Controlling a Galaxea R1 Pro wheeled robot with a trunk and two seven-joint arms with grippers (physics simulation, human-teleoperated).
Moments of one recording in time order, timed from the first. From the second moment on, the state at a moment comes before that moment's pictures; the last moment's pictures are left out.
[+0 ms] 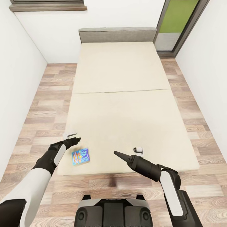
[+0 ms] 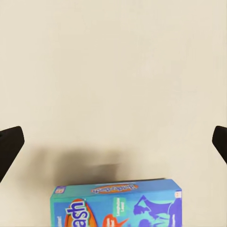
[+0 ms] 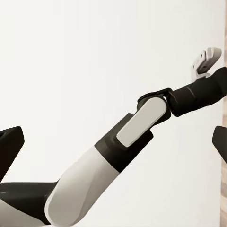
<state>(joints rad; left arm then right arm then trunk) -0.88 0.10 0.03 -0.70 0.29 0.41 0.03 -0.33 0.11 0.00 -1.59 -0.68 0.93 0.87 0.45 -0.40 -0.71</state>
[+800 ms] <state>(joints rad) -0.88 0.10 0.03 -0.70 0.29 0.41 0.03 -0.33 0.11 0.01 -1.59 -0.67 0.88 0.87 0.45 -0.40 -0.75</state>
